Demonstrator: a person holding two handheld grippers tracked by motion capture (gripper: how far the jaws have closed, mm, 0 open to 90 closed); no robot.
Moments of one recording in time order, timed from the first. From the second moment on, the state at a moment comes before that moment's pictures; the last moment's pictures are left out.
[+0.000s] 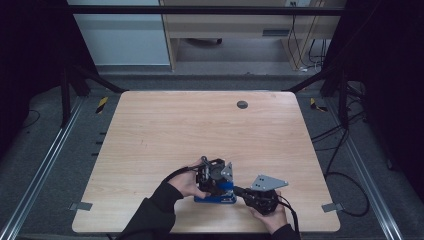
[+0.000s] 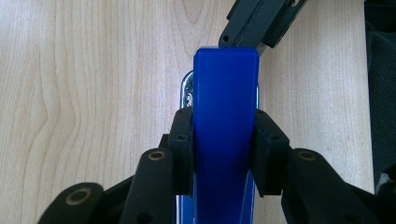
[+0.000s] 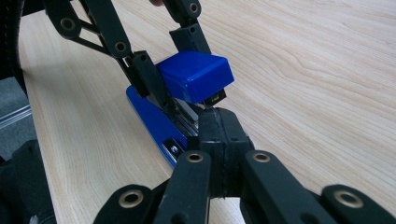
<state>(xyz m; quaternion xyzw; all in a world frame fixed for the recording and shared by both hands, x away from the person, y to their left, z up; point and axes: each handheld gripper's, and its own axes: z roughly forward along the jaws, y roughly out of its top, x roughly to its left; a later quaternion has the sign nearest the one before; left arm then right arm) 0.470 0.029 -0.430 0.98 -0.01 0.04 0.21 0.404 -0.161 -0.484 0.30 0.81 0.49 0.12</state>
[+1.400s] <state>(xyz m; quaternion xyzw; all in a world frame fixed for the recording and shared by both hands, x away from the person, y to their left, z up) 0.466 0.076 -0.399 0.98 0.02 0.06 0.20 0.407 -0.149 -0.465 0.27 0.81 0.51 0.12</state>
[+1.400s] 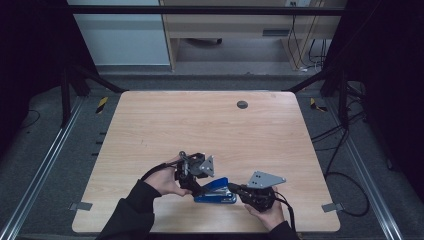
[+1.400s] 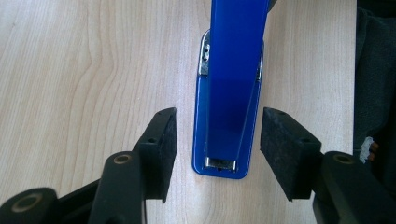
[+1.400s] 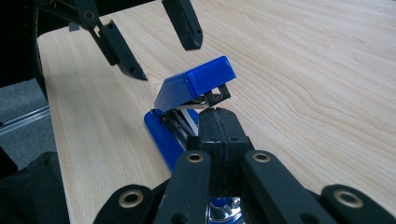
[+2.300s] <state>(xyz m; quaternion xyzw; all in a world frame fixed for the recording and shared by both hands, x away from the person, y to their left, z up) 0.471 0.023 -0.390 0.99 -0.02 0.04 0.14 0.408 -0.148 -0.464 0.27 0.81 0.51 0.13</state>
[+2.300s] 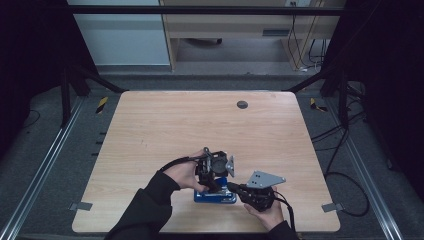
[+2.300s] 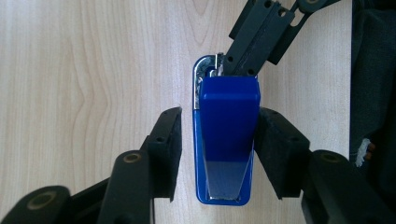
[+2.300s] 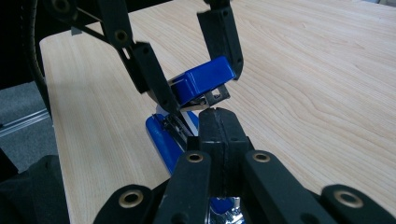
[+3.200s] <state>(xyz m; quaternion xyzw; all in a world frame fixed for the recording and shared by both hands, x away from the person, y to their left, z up) 0.472 0.019 -0.392 0.99 -0.01 0.02 0.14 0.401 -0.157 -0.490 0.29 0.83 0.47 0.10</state>
